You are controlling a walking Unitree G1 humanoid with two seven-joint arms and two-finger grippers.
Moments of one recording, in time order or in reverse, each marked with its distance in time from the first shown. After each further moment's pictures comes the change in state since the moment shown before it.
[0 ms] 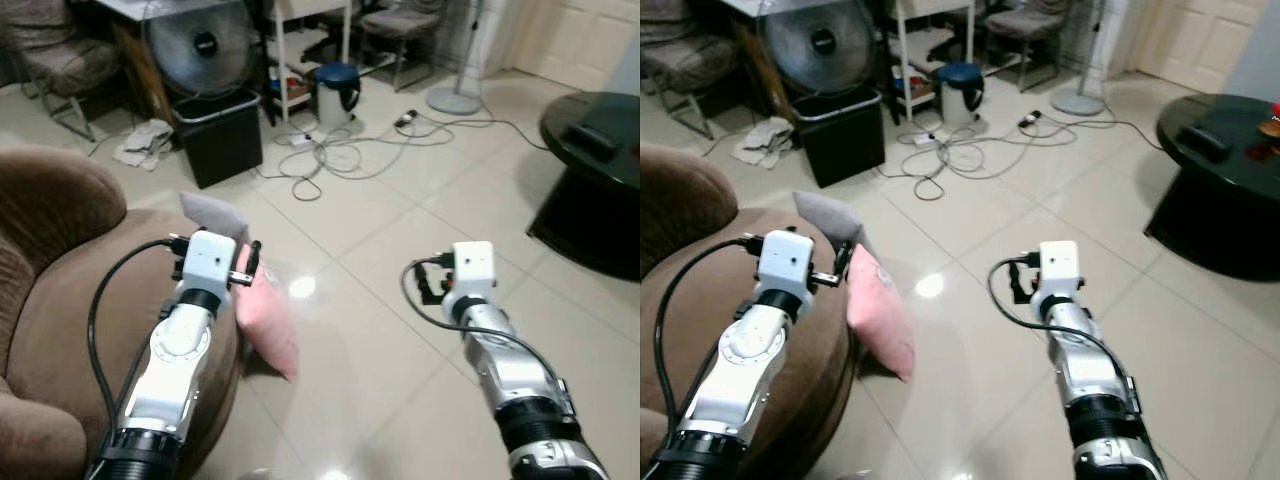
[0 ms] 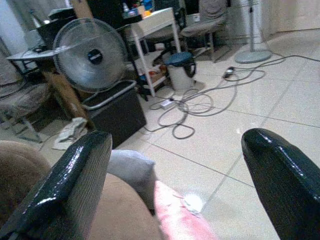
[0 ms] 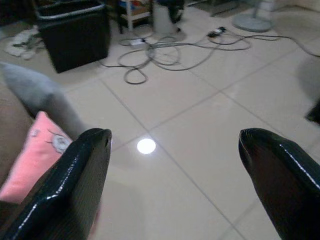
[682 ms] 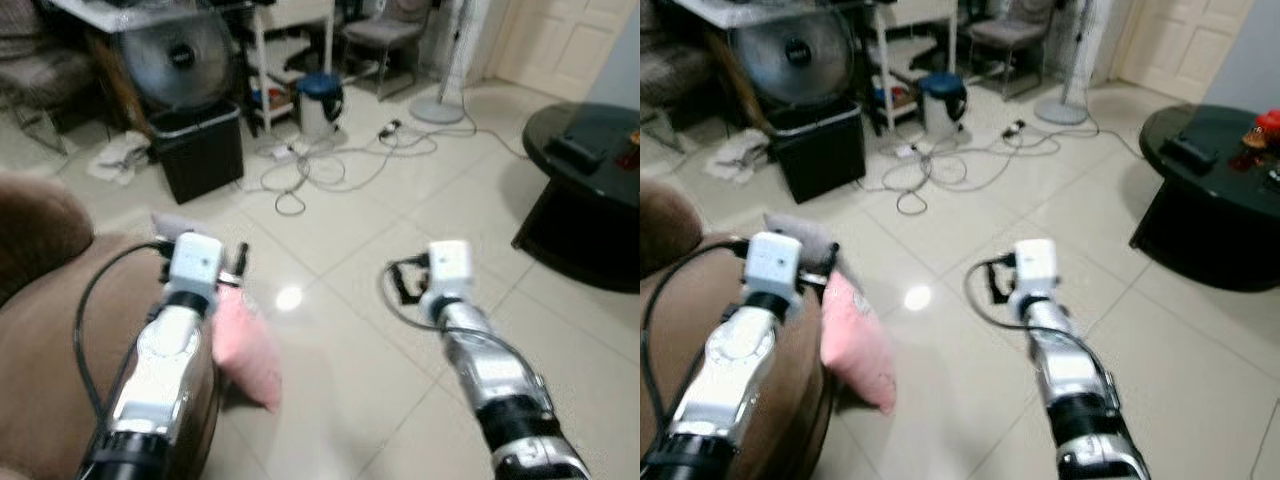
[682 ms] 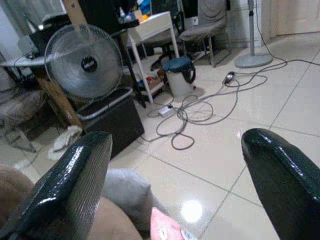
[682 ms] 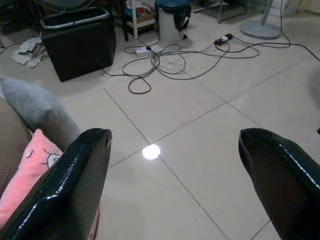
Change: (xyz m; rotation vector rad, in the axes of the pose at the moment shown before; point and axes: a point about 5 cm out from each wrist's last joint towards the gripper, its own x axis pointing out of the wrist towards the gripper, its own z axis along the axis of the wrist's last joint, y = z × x) left arm -0.003 0.010 -0.005 0.006 0.019 0.031; right arm 0.003 0.022 0.002 -0.016 -0.002 0.074
